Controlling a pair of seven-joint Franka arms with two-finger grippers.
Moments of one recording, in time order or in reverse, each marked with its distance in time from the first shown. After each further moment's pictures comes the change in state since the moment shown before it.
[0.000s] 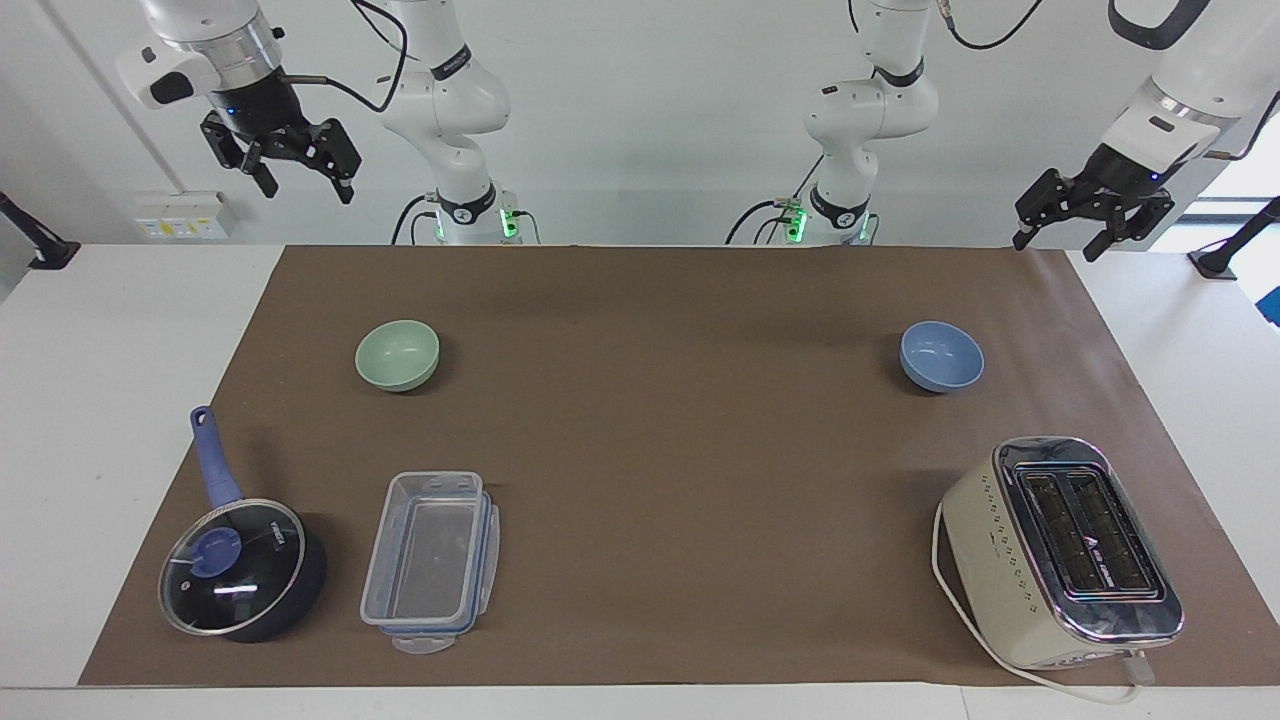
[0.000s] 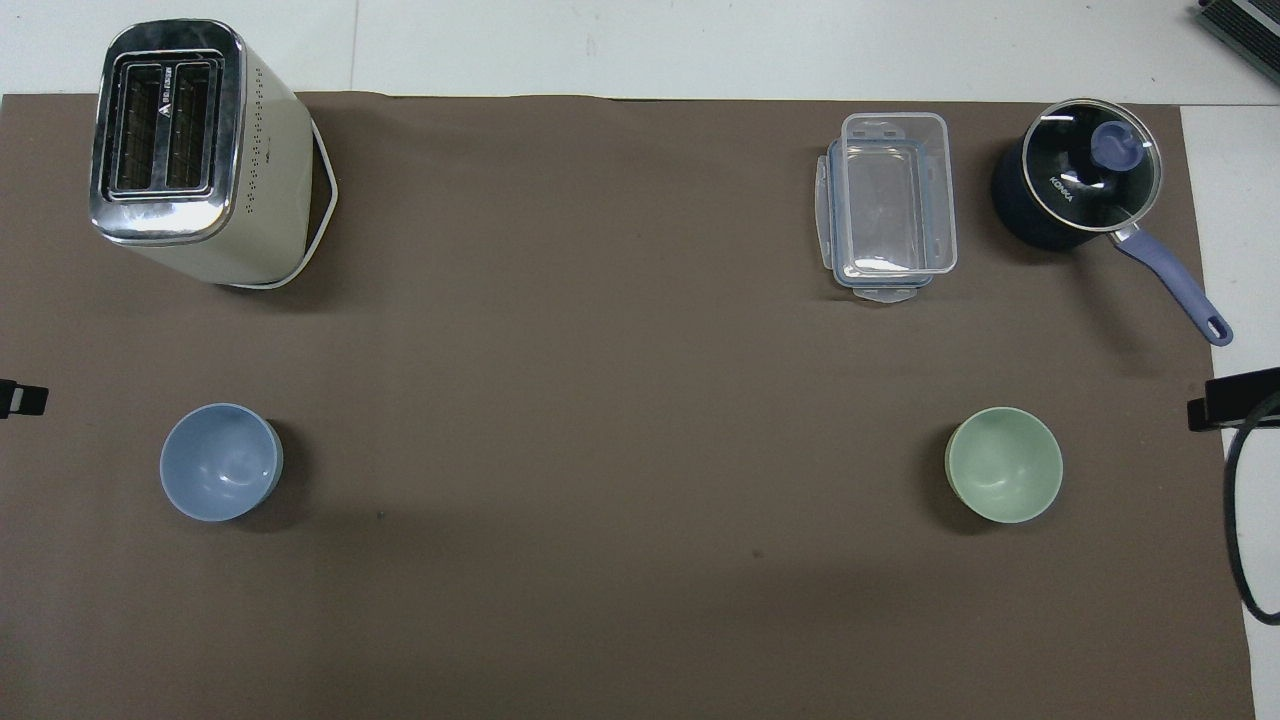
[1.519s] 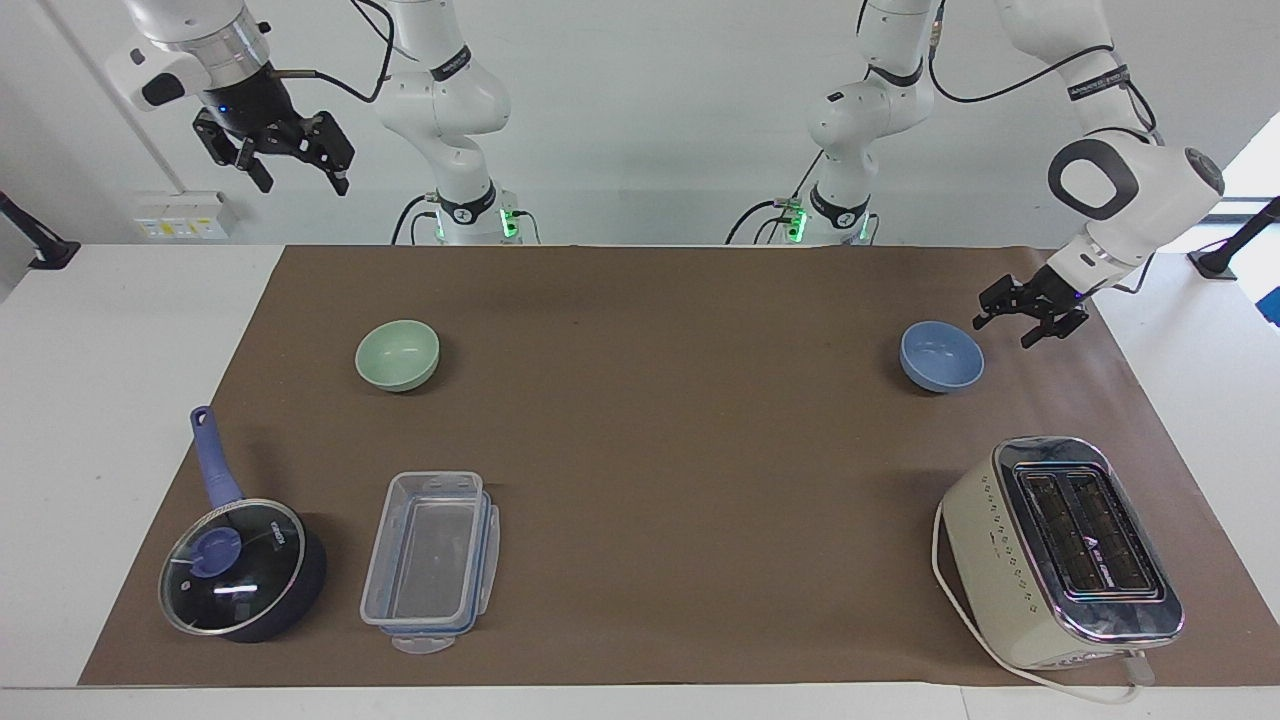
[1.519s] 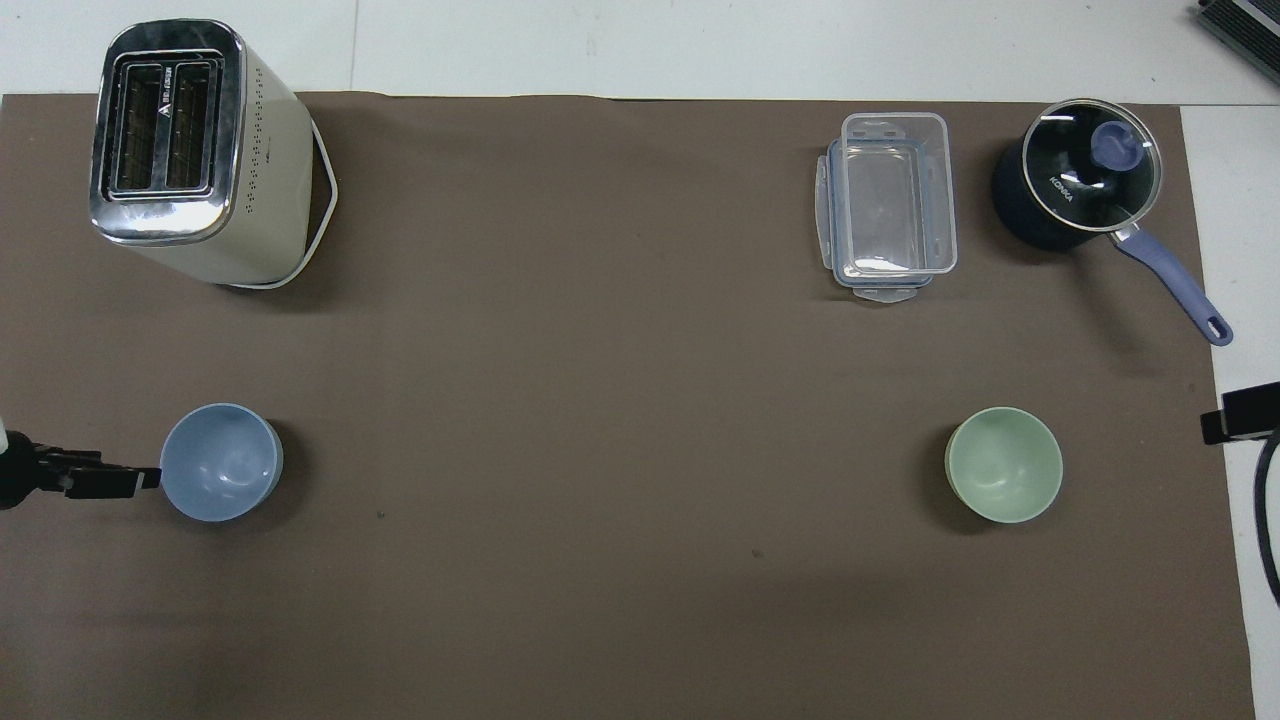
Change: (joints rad) left arm 0.173 0.053 -0.003 -0.544 -0.169 0.505 0.393; right arm -0.014 0.029 -0.007 0.045 0.018 -0.058 -0.059
